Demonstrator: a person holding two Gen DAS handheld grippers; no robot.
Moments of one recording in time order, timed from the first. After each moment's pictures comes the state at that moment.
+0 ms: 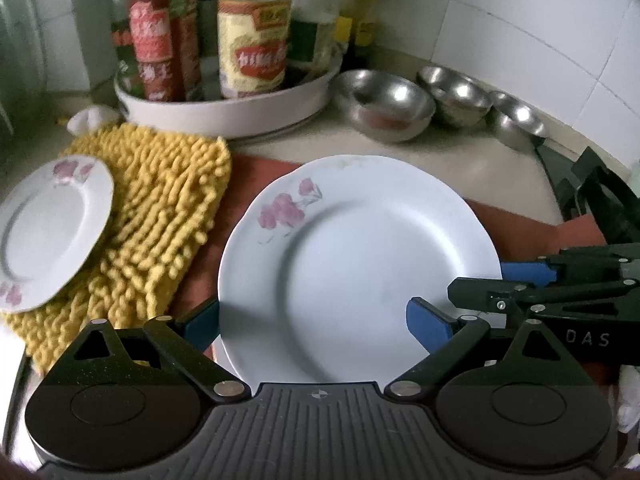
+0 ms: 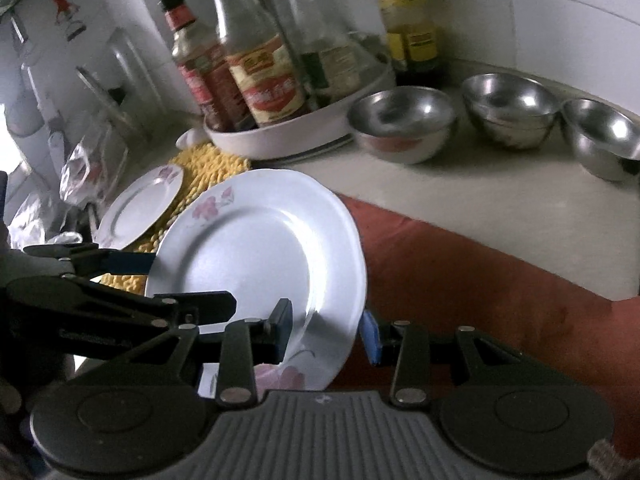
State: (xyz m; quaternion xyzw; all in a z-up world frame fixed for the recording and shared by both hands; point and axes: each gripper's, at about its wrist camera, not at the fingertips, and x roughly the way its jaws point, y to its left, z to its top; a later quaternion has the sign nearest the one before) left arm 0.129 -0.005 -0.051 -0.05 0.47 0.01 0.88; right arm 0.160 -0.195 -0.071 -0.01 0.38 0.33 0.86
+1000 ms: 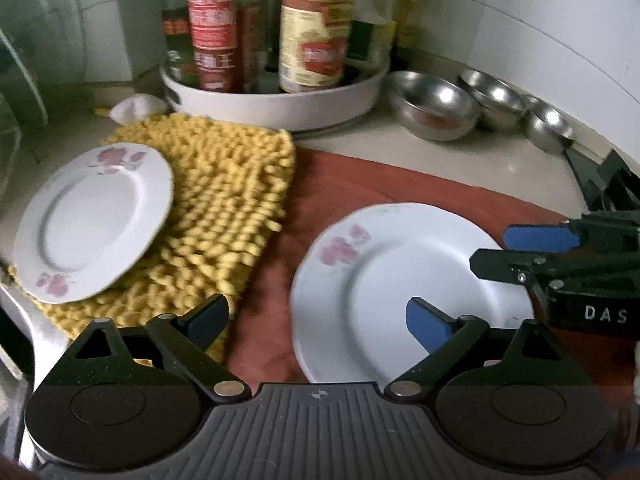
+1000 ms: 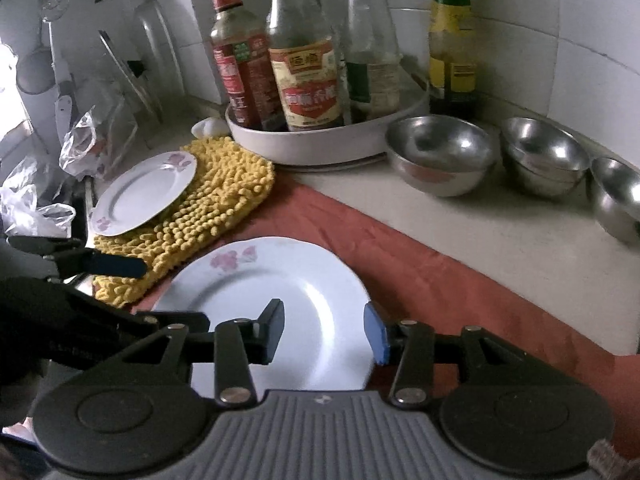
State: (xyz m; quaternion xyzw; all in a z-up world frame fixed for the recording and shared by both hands) left arm 0.116 0.039 -0.050 -0.05 0.46 0.04 0.88; right arm 0.152 -0.154 -0.066 -0.07 0.34 0.33 0.88
